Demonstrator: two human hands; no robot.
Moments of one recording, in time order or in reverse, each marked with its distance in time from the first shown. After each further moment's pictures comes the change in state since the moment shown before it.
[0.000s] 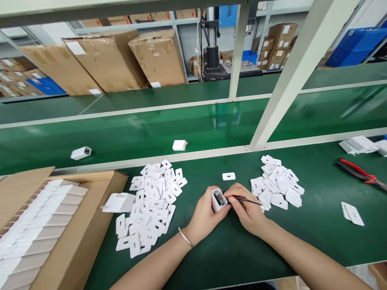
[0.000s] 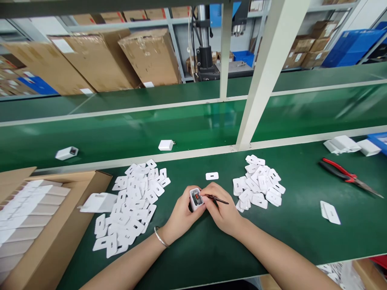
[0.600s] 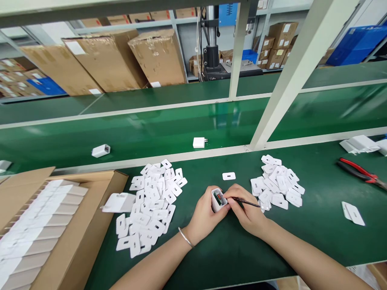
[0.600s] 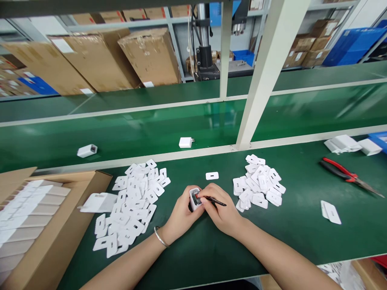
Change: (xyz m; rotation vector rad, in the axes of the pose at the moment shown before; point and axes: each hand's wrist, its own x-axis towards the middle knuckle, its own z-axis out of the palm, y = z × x) left_hand 0.000 0.002 -0.001 -0.010 0.004 0.002; right_hand 0.001 -0.003 -0.001 -0.011 -0.039 -0.005
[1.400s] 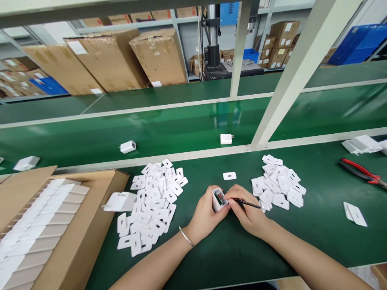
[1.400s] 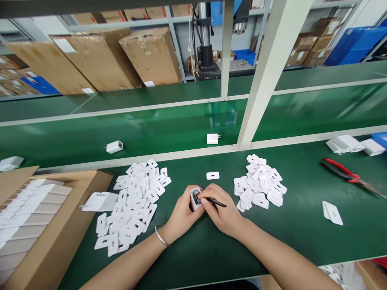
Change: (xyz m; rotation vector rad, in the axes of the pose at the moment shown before) left_hand 0.000 0.000 -0.001 -0.008 -0.013 0.004; right_hand 0.003 -0.001 0.000 -0.009 0.010 -0.093
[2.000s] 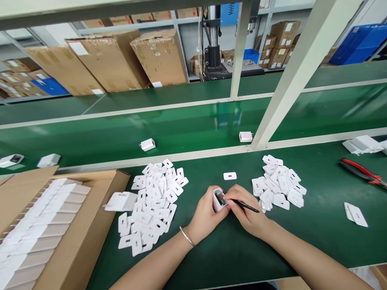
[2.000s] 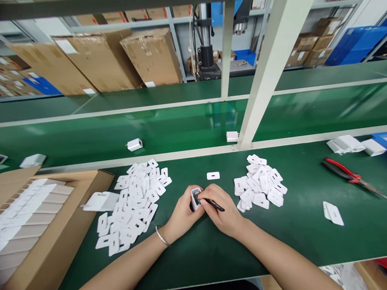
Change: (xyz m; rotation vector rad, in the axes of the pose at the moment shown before) left_hand 0.001 0.001 0.000 0.015 0.003 0.005; right_hand 0.002 -0.004 -0.002 -0.044 -0.016 -0.008
